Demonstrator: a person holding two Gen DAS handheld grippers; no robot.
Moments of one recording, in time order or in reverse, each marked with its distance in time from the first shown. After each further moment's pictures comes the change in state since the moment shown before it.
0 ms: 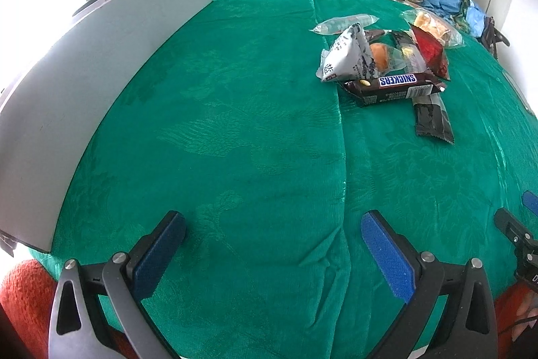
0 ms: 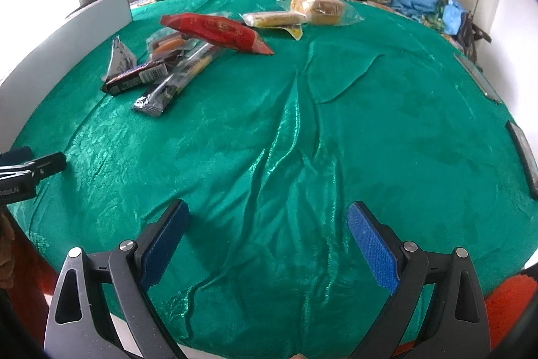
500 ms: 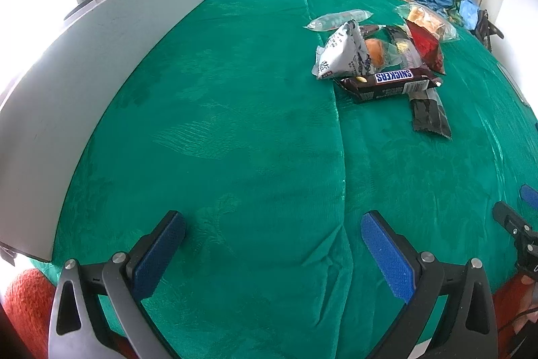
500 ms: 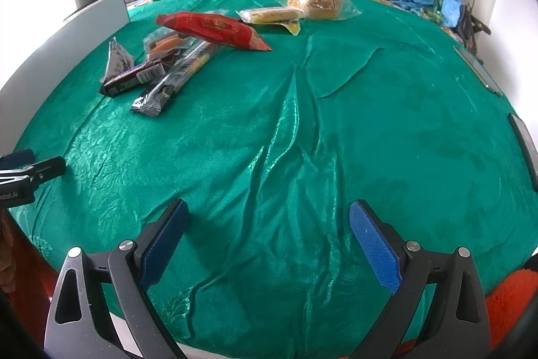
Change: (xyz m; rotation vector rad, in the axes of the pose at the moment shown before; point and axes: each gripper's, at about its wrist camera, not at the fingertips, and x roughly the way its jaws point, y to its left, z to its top) left arm 0.001 0.002 0.002 0.029 0.013 -0.020; right arm 0.002 -0.001 0.002 0.021 0.026 0.004
